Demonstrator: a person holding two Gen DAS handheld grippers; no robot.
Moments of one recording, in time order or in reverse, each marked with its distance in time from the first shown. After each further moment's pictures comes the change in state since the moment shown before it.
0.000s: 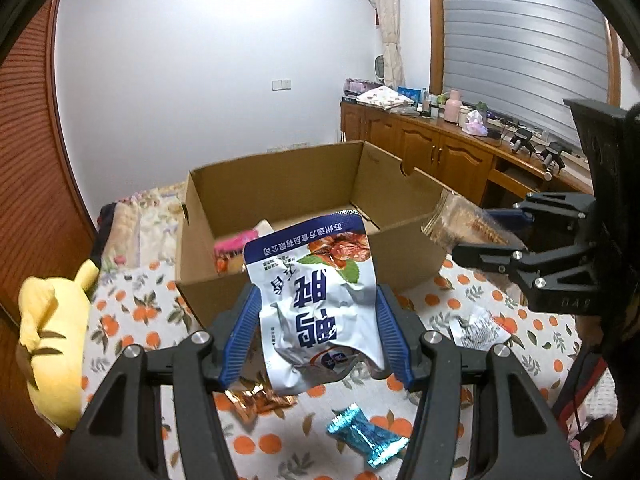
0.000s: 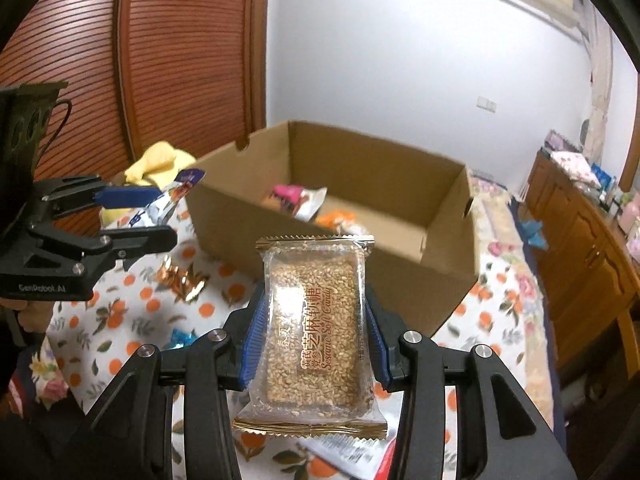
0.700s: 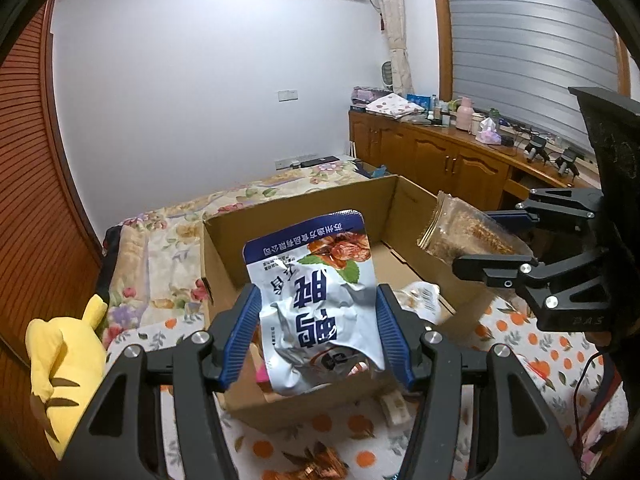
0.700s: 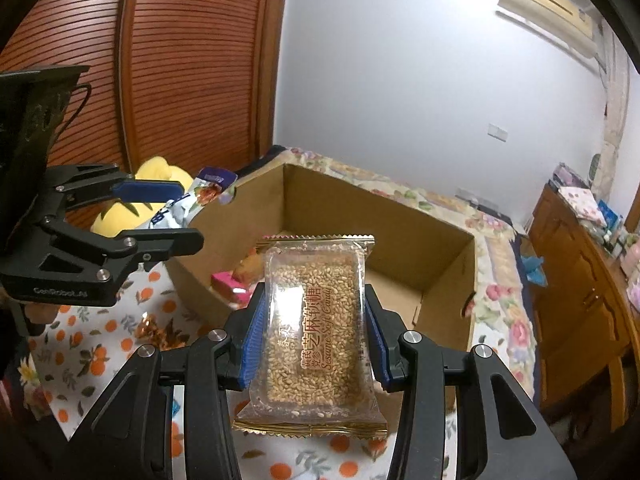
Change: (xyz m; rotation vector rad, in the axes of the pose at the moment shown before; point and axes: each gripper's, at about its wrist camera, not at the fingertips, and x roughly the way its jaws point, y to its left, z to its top) left arm 0.046 0.038 0.061 0.022 -0.021 0.032; right arm 0.038 -0.015 0.066 -0.074 -0.032 0.023
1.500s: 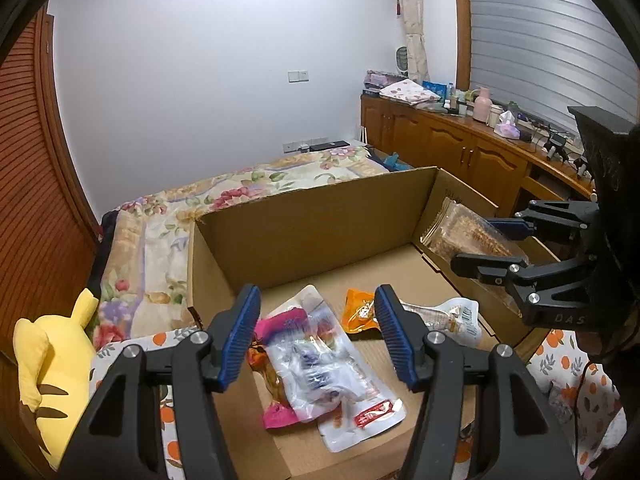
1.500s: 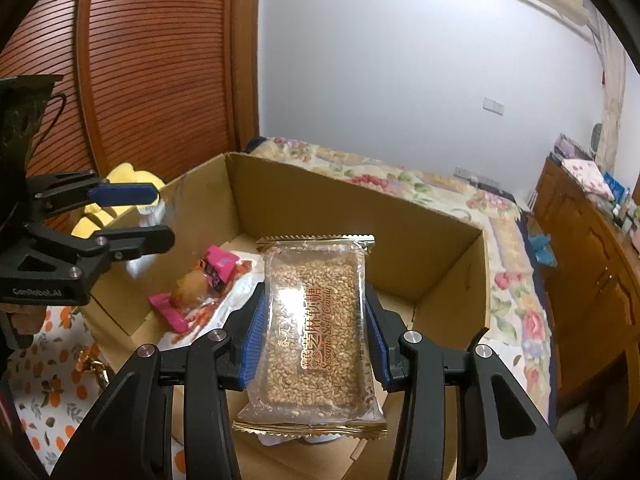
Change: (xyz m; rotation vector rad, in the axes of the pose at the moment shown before) left arm 0.060 0.015 0.009 -0.036 0.060 0.017; right arm 0.073 -0.052 0.001 0.077 0.052 -0.007
